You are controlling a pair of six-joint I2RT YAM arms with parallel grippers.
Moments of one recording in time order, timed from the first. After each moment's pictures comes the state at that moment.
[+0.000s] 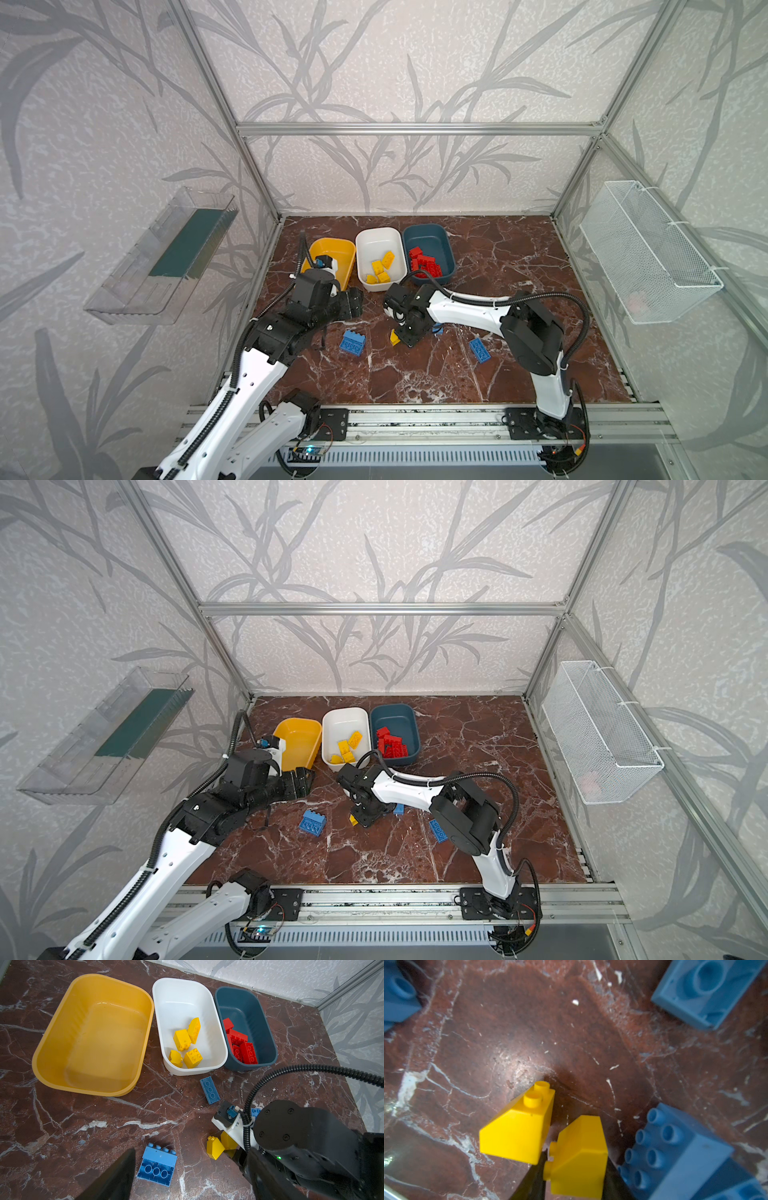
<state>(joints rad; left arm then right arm) -0.42 0.84 0.95 -0.82 -0.06 -0.46 0.99 2.03 1.46 -0.82 -0.04 0.19</state>
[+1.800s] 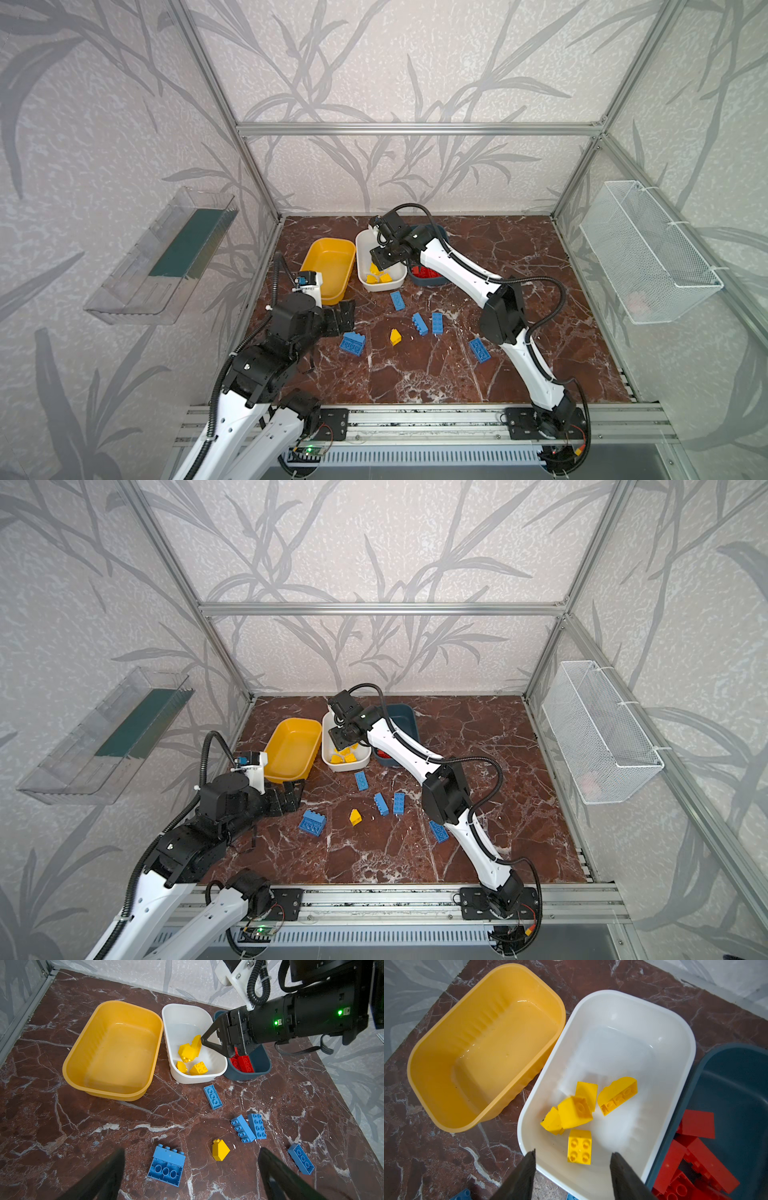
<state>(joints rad) -0.42 0.60 0.84 -0.82 -0.11 -0.43 0.79 2.40 2.39 -0.90 -0.01 0.21</state>
